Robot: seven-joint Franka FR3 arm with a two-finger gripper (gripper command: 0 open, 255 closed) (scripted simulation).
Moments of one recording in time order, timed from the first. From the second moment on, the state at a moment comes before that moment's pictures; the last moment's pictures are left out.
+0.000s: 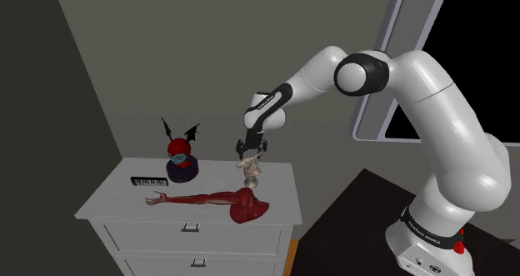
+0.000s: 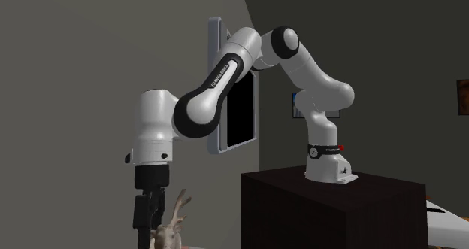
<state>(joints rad) 0.02 0.84 0.06 -1.66 0.24 2.54 0.28</state>
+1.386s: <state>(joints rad) 0.02 0.76 0.05 -1.69 0.23 2.48 0.29</state>
